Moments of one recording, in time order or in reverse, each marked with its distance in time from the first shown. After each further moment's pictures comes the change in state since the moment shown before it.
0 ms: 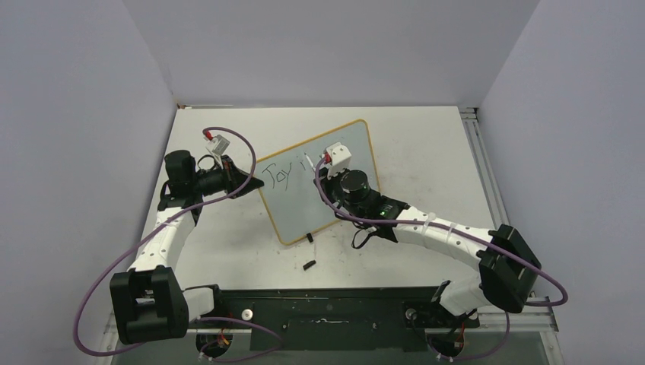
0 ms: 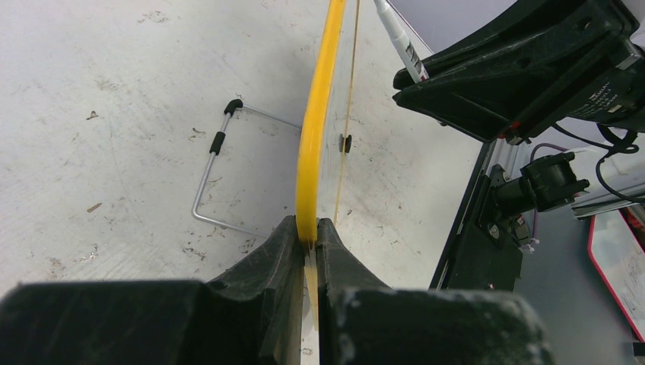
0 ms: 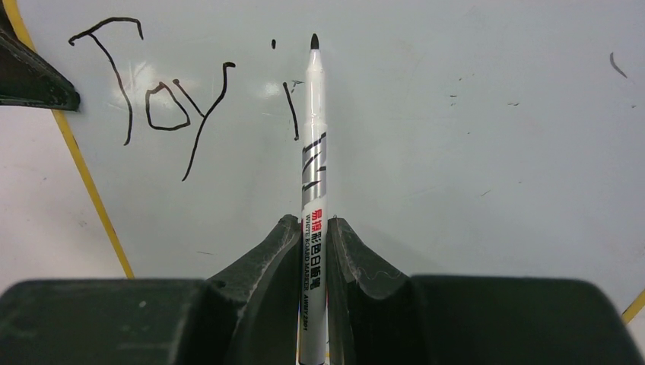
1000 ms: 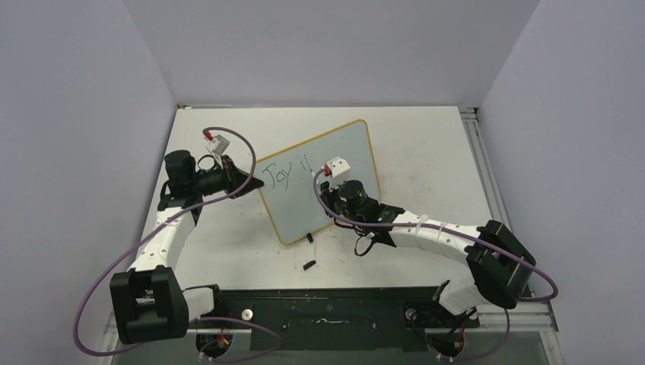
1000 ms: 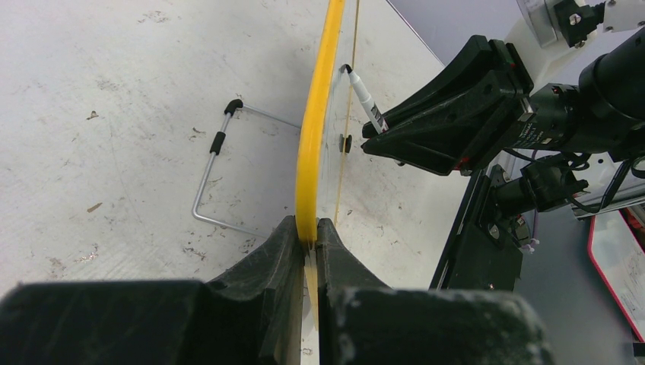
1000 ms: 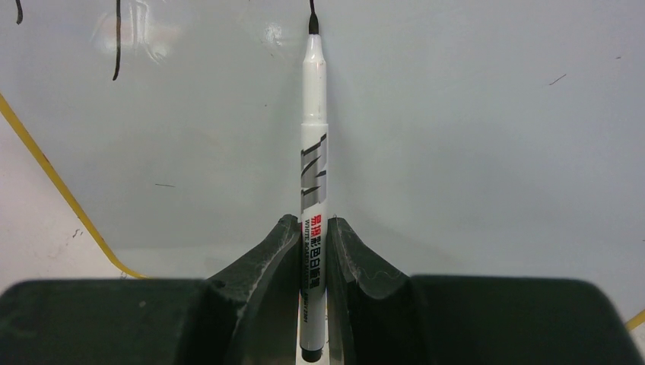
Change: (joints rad) left arm 0.000 0.000 0.000 0.000 -0.001 0.000; right arm -0.010 0.044 -0.101 -0.007 -0.038 0.055
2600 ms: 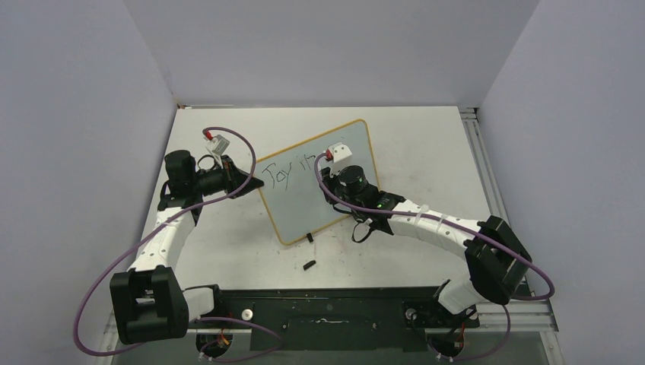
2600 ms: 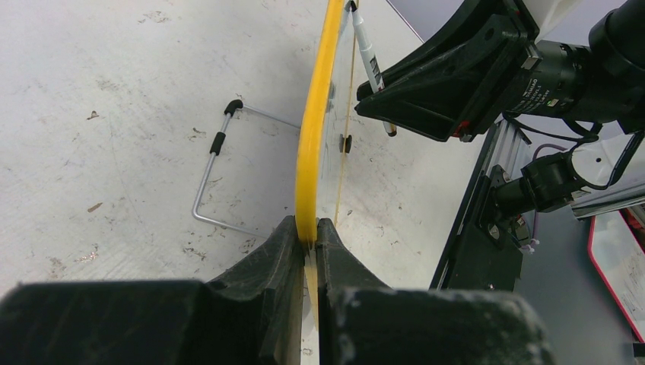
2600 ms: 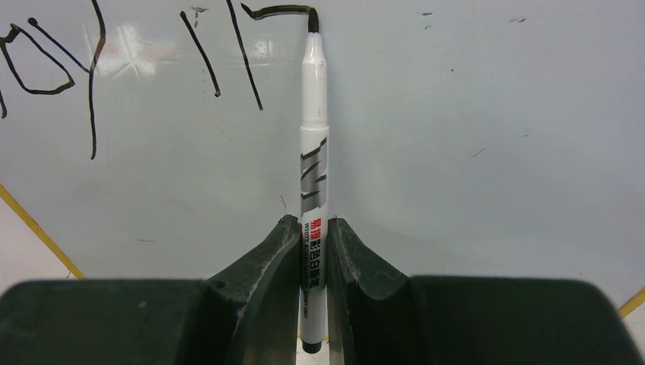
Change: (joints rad) left arm 0.000 0.000 0.000 0.000 0.000 0.000; right arm -0.058 0.037 0.115 -0.072 -0.008 0.002
